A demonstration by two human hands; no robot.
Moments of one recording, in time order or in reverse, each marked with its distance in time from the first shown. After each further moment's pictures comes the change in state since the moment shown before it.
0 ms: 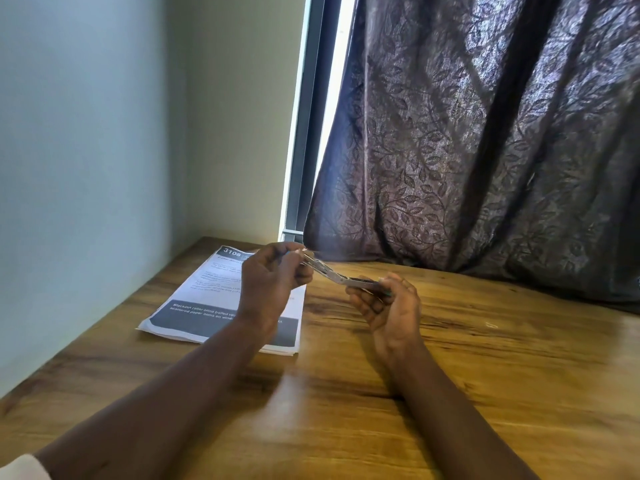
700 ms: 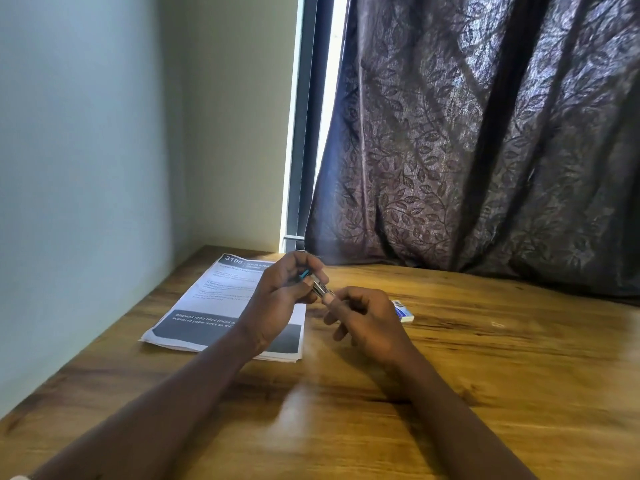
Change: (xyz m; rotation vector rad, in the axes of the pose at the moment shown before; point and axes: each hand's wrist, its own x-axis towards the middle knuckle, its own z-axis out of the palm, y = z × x) left_hand 0.002 -0.006 -0.013 0.207 -0.479 0.134; right_hand -0.024 0.003 0.007 -0.986 -0.418 -0.237
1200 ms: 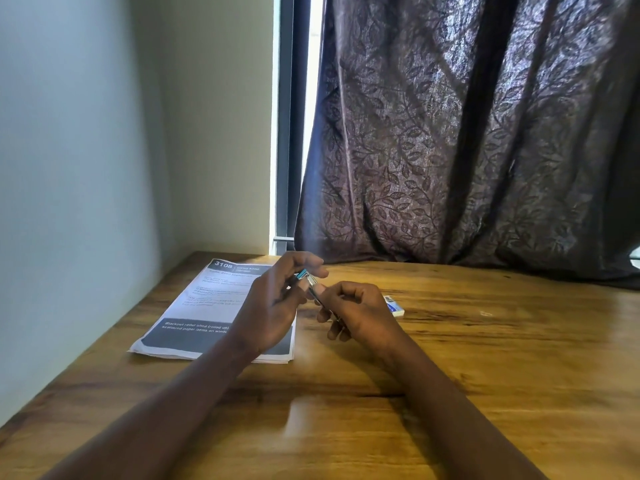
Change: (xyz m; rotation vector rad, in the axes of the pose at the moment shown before) left_hand -0.005 0.001 0.001 0.308 -0.050 0.203; right_hand 0.004 -0.007 -0.005 0.162 -0.024 0.101
